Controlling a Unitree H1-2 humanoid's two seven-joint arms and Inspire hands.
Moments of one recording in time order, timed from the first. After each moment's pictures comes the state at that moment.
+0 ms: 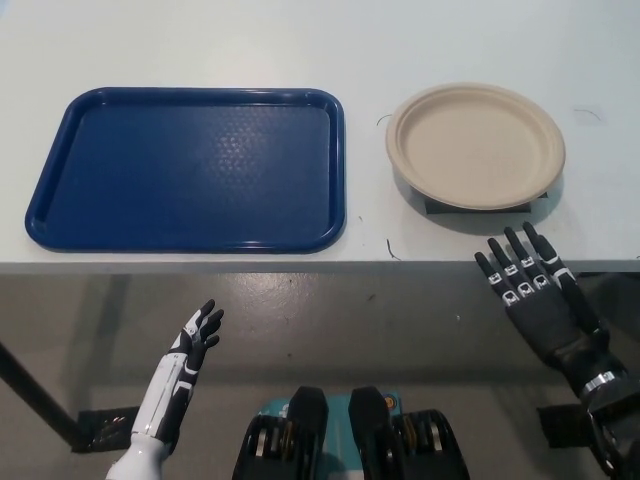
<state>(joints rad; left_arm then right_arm) -0.03 0.11 -0.05 0.17 0.07 -0.32 -0.05 -0.27 -0.05 -0.25 0.13 1.29 0.47 -0.07</state>
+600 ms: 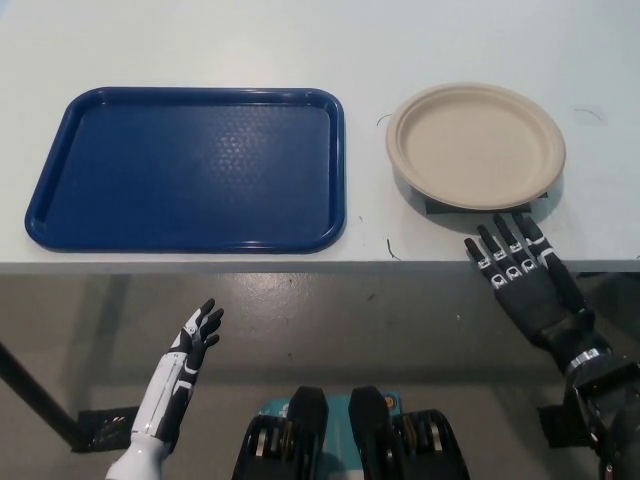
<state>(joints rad) -0.04 0.11 -0.05 0.17 0.07 -0.33 -0.05 -0.36 -0.03 -0.28 0.23 1.26 0.47 -0.07</state>
